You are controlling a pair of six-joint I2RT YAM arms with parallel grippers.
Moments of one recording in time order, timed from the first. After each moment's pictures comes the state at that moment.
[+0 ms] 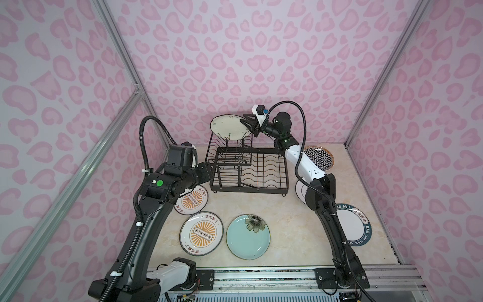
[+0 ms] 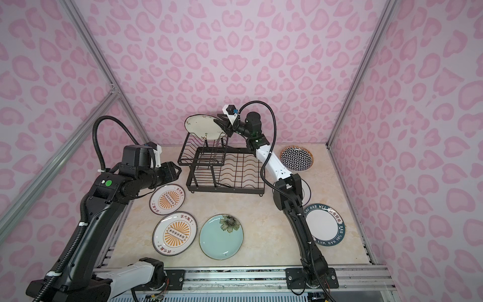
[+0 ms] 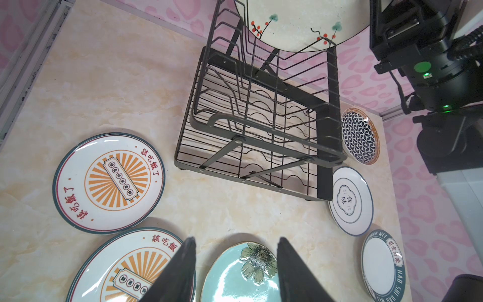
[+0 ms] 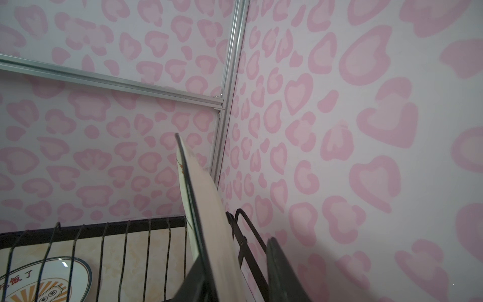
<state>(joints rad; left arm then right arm) -0.27 1.18 1.49 -1.05 0.03 -0.52 0.43 2.56 2.56 0.23 -0.71 -0.06</state>
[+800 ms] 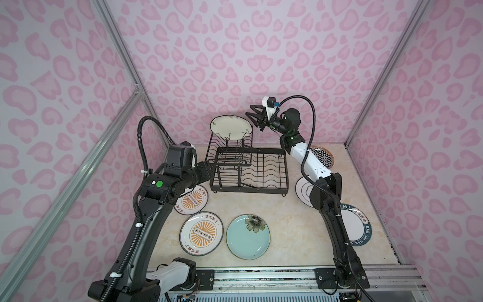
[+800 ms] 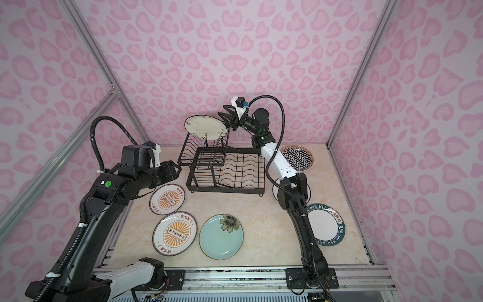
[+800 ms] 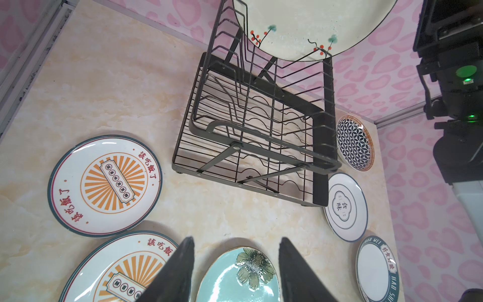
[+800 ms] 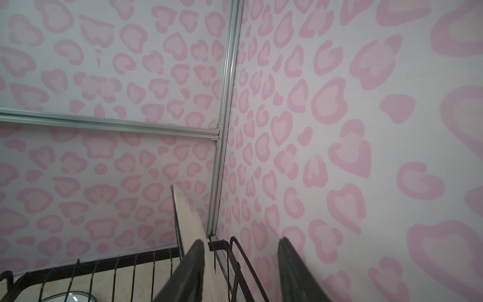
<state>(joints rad) -0.27 1.17 1.48 -1.03 0.03 -0.55 0.40 2.49 2.50 0.35 -0.74 0.10</state>
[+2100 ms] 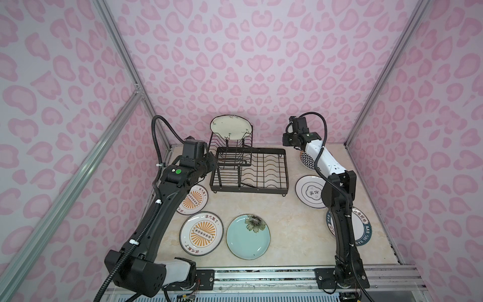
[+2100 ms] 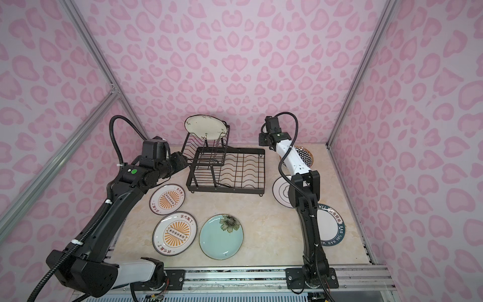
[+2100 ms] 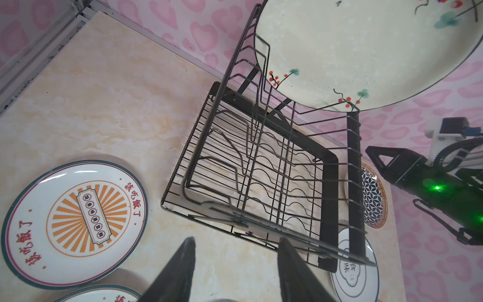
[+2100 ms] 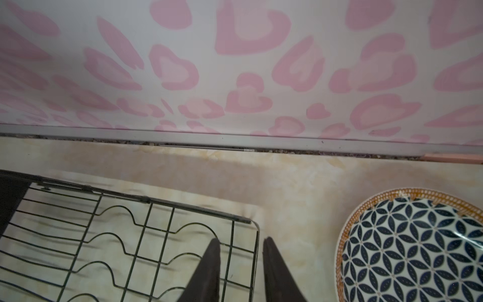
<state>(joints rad) -0.28 1.33 1.41 -0.76 -0.09 -0.66 0.25 2.39 2.32 -0.67 0.03 0.19</state>
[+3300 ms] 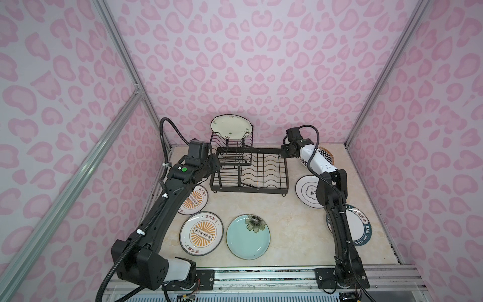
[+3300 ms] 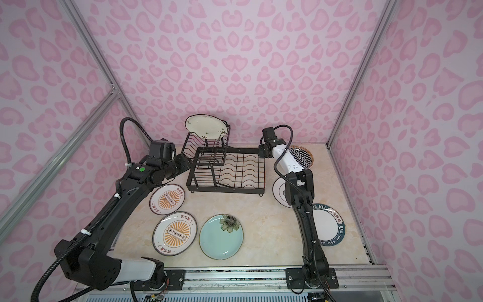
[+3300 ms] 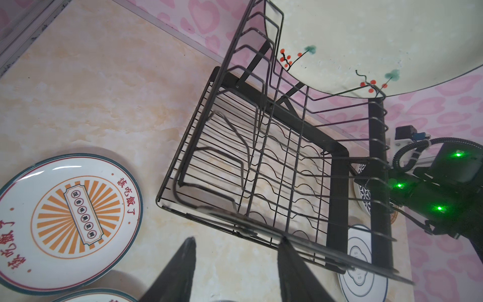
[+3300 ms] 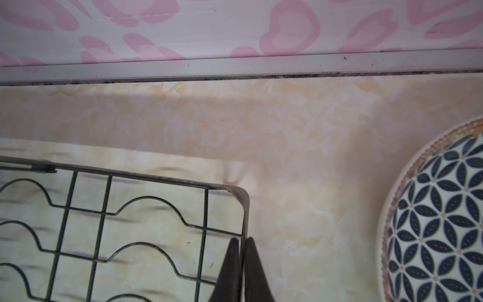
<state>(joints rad) -0.29 1.38 1.38 -0.72 -0.08 -0.67 0.25 2.53 2.35 -0.76 0.03 0.24</state>
